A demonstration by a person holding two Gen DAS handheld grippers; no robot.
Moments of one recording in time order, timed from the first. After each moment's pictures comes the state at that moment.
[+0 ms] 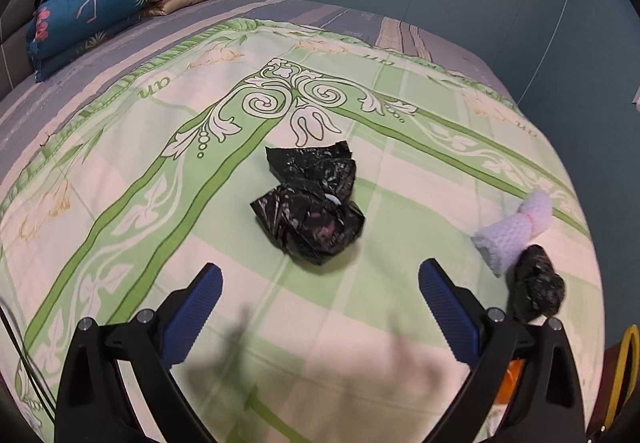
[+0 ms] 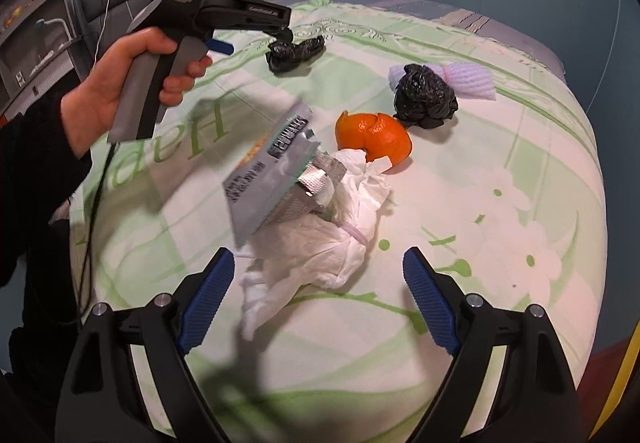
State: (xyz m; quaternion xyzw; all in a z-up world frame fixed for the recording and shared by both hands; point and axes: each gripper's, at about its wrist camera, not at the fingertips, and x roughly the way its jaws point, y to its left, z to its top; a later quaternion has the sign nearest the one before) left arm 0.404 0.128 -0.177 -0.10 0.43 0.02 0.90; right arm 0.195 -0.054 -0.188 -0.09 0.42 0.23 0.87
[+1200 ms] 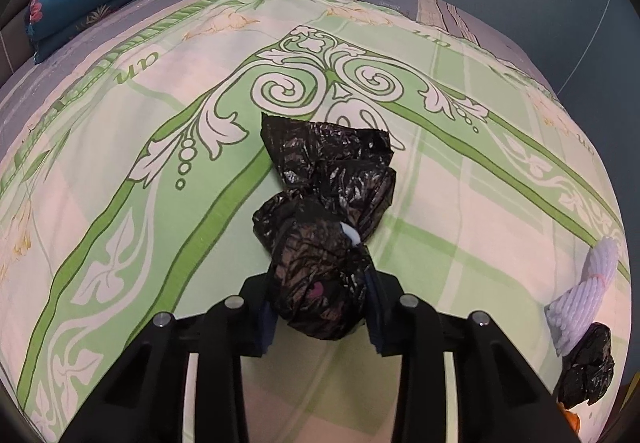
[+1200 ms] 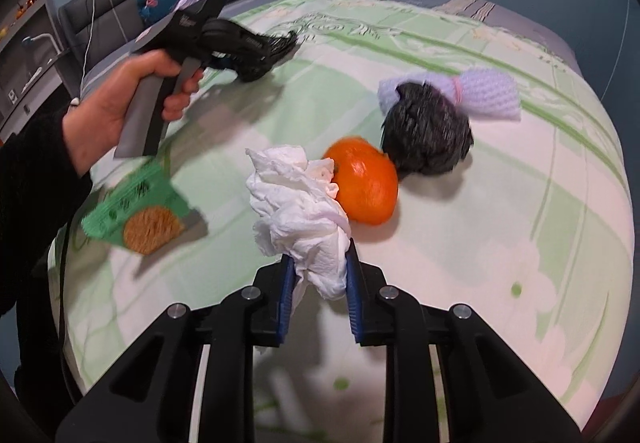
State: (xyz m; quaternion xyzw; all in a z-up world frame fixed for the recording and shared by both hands) left arm 0.497 0.157 -0.222 -0.11 0.48 0.05 0.87; right arm 0.291 -0.046 -0.197 -0.06 0.43 0.24 0.87
